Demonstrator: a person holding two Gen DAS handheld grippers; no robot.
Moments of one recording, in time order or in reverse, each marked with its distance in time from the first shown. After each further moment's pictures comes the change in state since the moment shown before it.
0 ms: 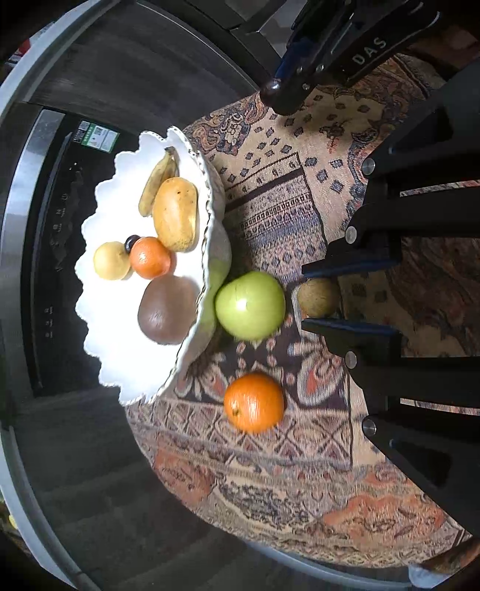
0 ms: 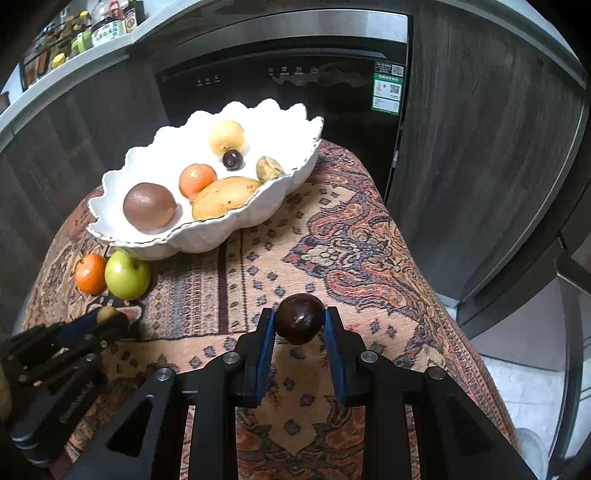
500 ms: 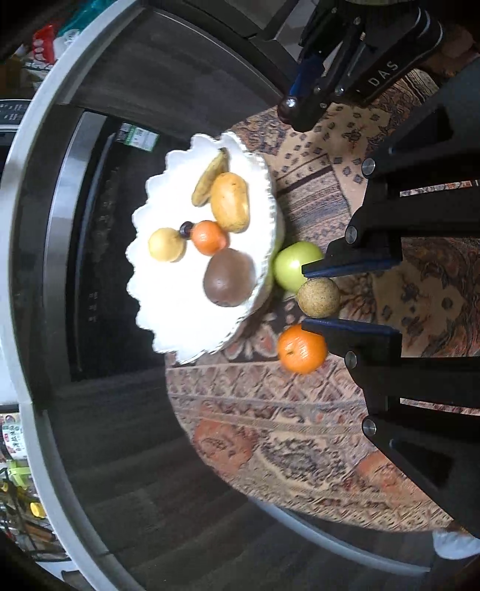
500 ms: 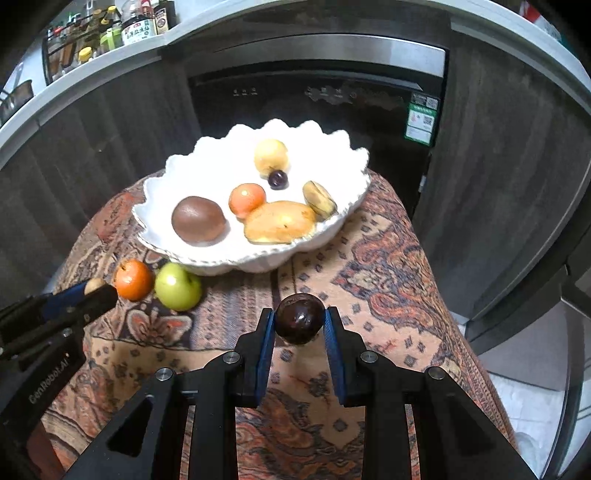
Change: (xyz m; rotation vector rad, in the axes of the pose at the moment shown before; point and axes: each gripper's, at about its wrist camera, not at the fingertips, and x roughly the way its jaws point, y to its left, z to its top) left arm -0.043 0.029 0.033 0.015 -0.100 0.007; right arm -0.023 0.035 0.020 -0.053 -0.031 0.051
